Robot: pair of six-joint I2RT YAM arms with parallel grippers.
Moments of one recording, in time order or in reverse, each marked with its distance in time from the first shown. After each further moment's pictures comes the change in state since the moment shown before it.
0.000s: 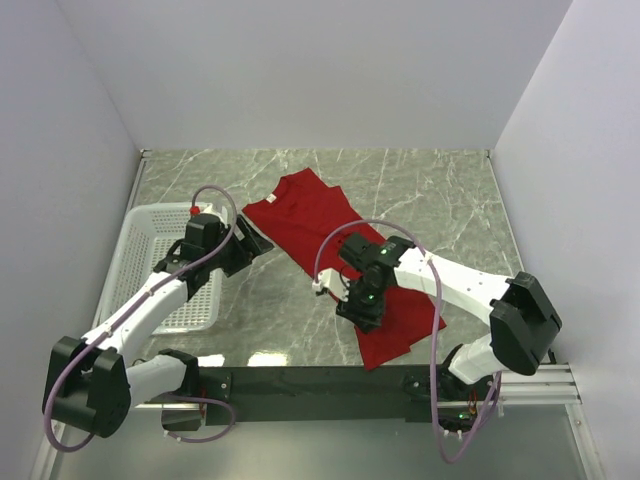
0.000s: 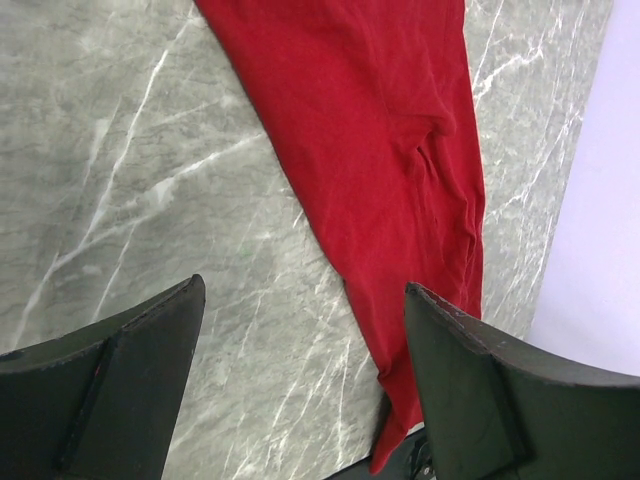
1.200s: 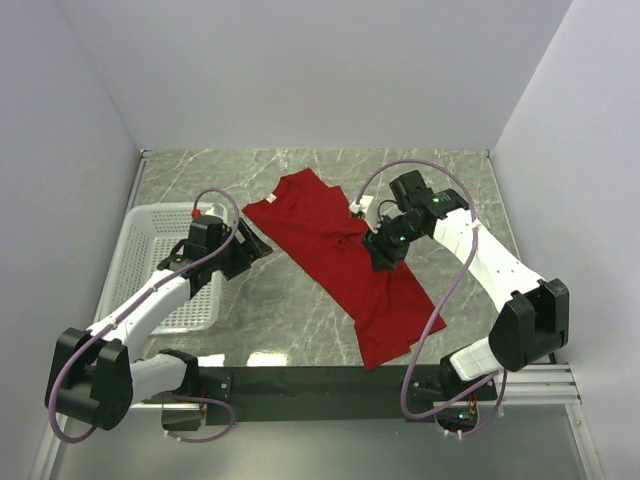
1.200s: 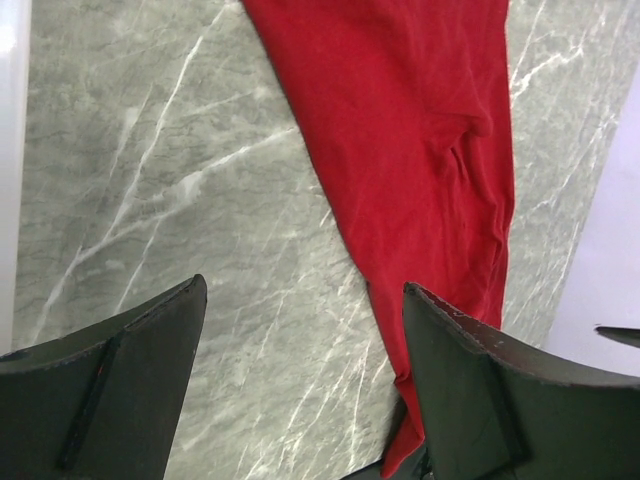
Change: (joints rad) left arm 0.000 0.028 -0.011 -0.011 -0.024 -0.001; right arm -0.416 -0.007 0.260 -0.032 -0.115 -0.087
